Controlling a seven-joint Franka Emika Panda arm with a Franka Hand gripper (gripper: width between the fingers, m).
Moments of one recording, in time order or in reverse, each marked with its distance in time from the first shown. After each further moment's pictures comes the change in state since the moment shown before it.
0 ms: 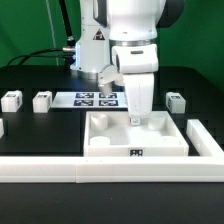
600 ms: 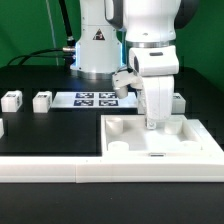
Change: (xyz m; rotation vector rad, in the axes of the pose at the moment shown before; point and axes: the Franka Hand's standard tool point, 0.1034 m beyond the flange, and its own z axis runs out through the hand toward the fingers) arm 0.021 0.021 0.001 -0.003 0.000 0.004
